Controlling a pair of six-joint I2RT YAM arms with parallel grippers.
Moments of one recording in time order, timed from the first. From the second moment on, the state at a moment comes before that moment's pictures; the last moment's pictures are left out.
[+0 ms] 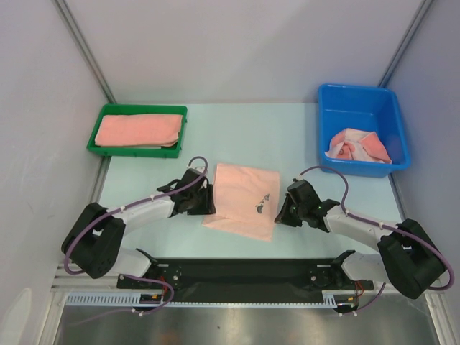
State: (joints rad) left arm -0.59 1.39 0.65 -0.27 0.02 -0.57; right arm 0.62 1.24 0.49 -0.20 -0.06 0.88
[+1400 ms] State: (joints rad) left arm -0.60 1.37 0.67 -0.30 0.04 -0.59; right arm 0.62 1.19 0.46 -0.20 -0.06 0.88
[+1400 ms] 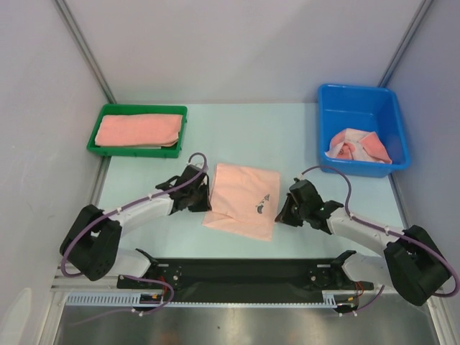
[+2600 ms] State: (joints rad) left arm -0.60 1.22 0.73 -0.57 -0.02 -0.51; right arm 0.69 0.95 0.36 -0.12 -0.18 1.00
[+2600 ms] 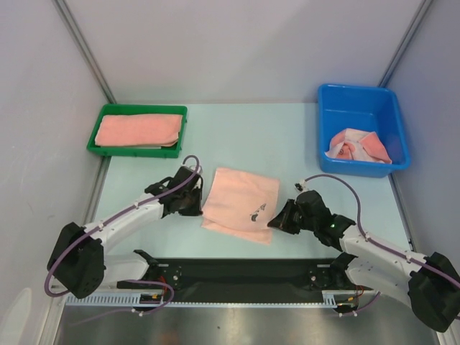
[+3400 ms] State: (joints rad) left arm -0.62 1.20 0.74 -0.64 -0.03 -0.55; right arm 0.78 0.82 0.30 -0.13 -0.14 1.08
